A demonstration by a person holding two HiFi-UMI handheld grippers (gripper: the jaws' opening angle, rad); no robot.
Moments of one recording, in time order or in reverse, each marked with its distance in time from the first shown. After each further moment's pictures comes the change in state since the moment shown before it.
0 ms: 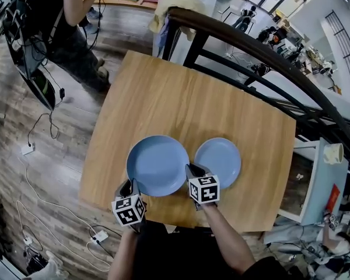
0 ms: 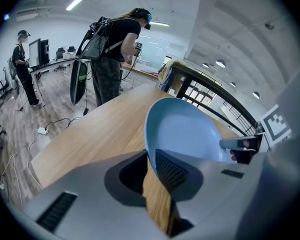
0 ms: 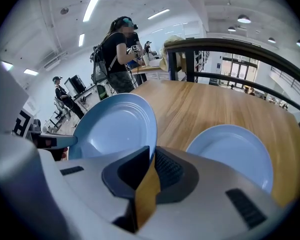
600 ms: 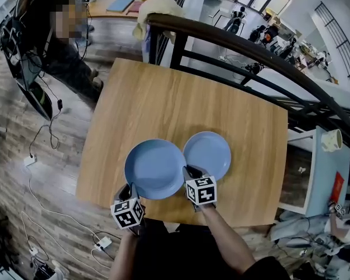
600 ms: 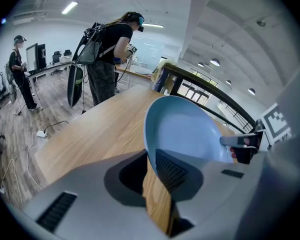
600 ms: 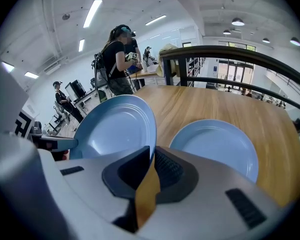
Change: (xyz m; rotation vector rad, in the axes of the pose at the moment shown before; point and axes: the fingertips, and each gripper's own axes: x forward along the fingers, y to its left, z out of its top) left arm -0.025 -0.033 -0.024 0.042 -0.015 -0.018; right arm -0.043 -0.016 -0.022 0.022 -0.056 -0.008
